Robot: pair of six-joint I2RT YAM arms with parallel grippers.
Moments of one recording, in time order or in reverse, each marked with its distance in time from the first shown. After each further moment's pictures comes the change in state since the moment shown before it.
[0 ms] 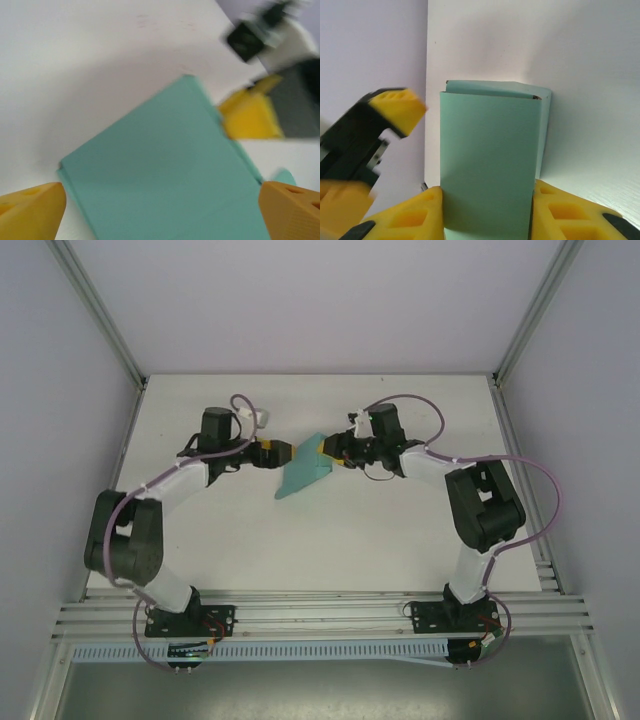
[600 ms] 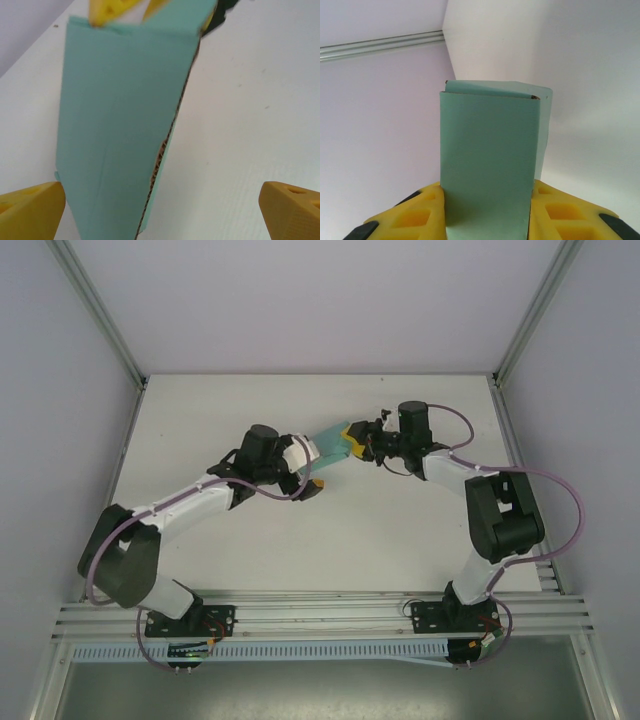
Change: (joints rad) left arm -0.298 -0.045 -0.032 -0.018 -0.370 0.605; right arm -0.121 -0.111 -0.087 0.103 -0.024 0.410
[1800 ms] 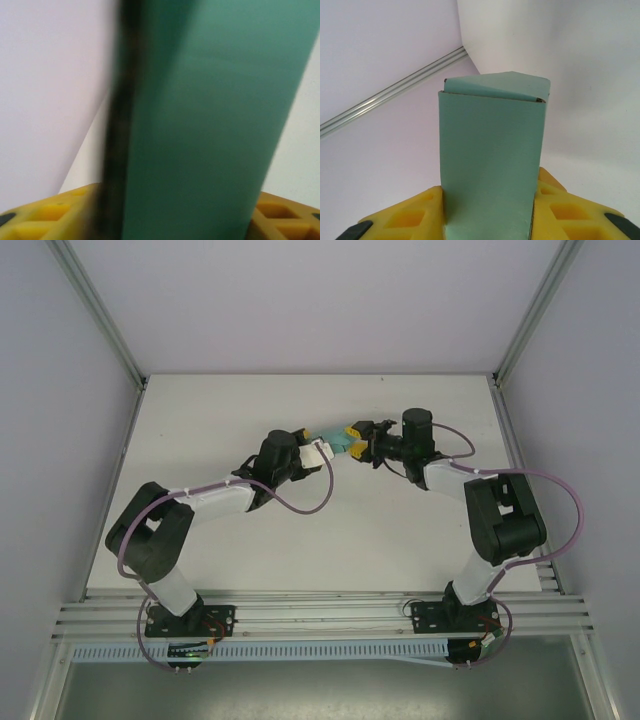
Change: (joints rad) left arm -0.054 0.161 -0.016 0.360 -0.366 0.292; right arm 0.000 -0.015 -0.109 0.232 0.023 0.436
